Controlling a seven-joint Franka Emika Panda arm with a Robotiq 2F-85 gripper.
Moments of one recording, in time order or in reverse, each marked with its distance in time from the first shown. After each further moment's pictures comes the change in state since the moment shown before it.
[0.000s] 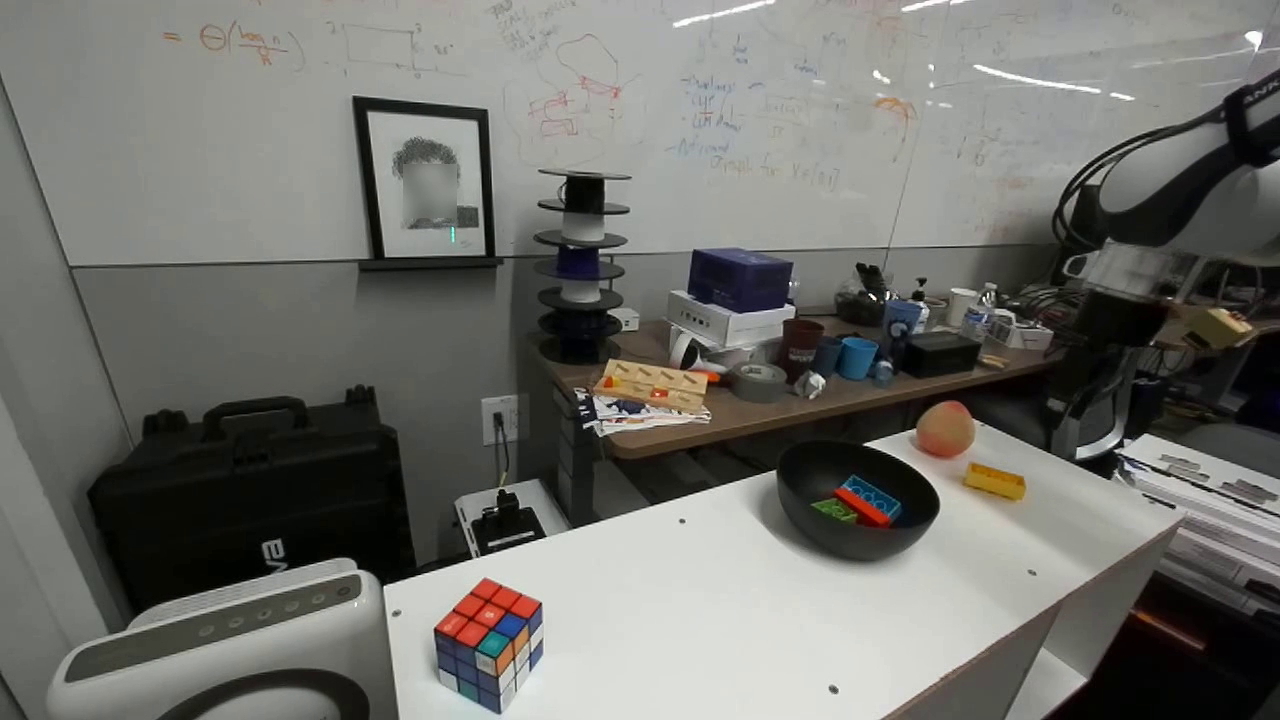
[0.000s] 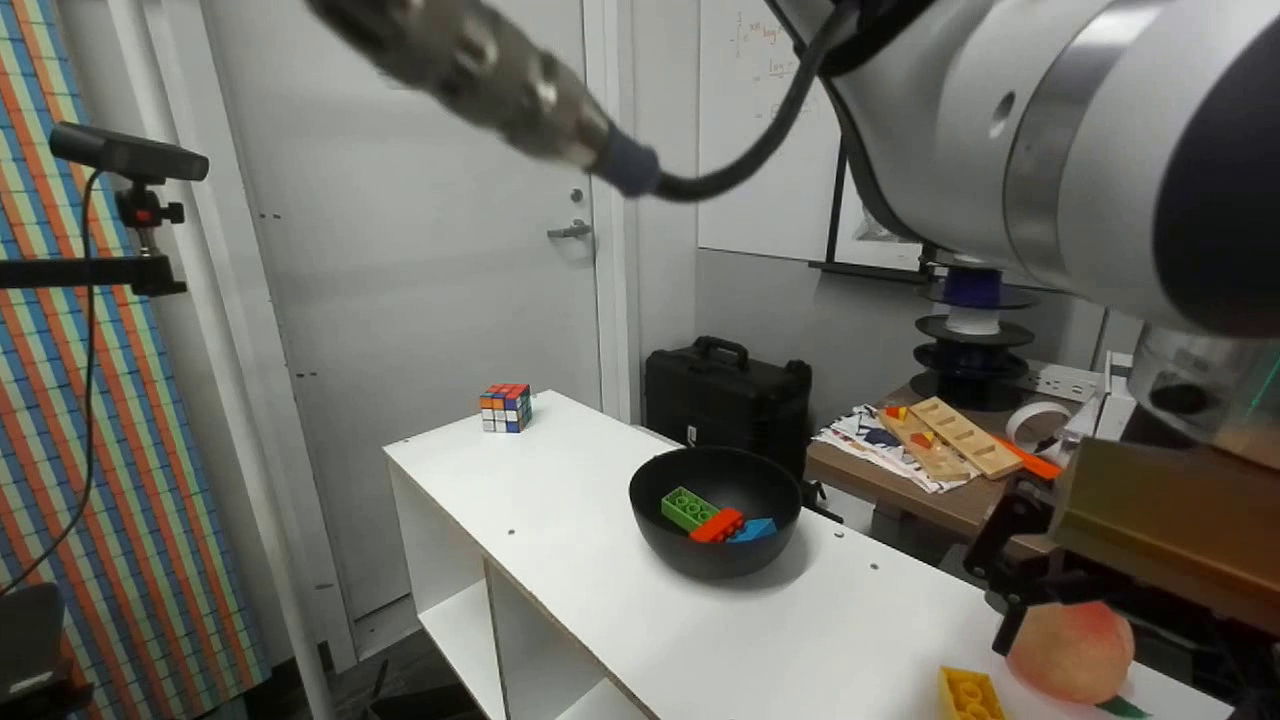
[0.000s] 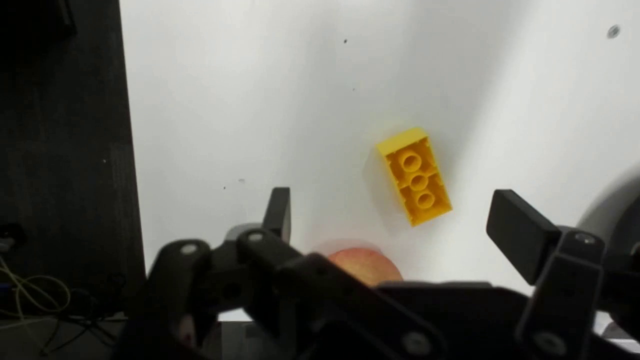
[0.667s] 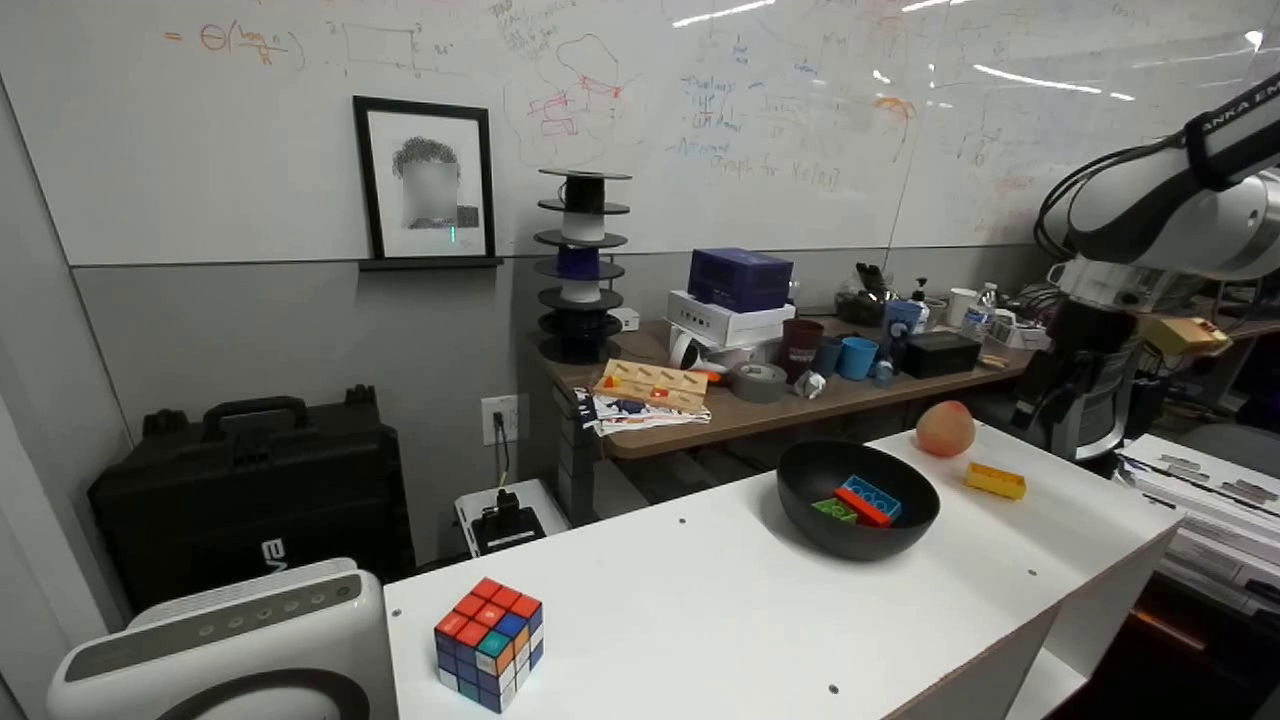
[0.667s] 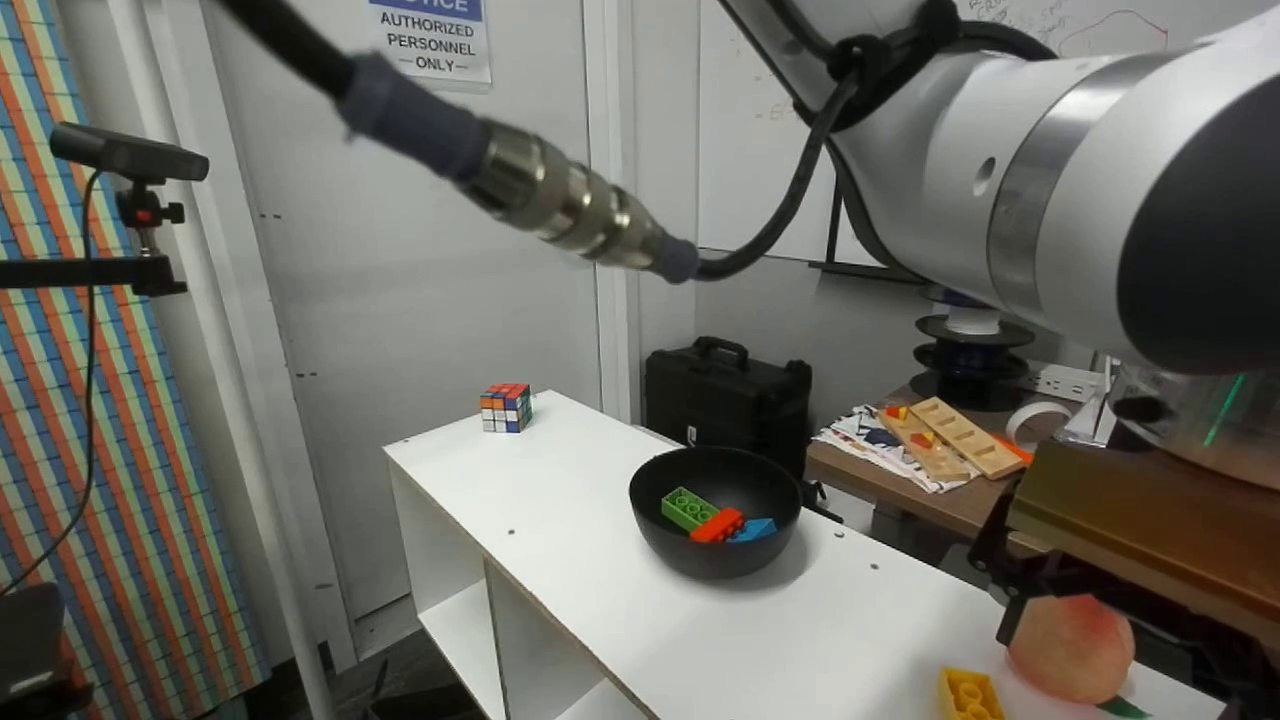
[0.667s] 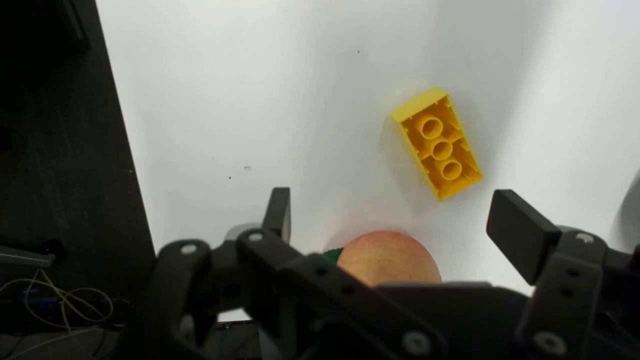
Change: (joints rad) arm 0.032 0.068 -0.016 0.078 -0.003 0.018 0.140
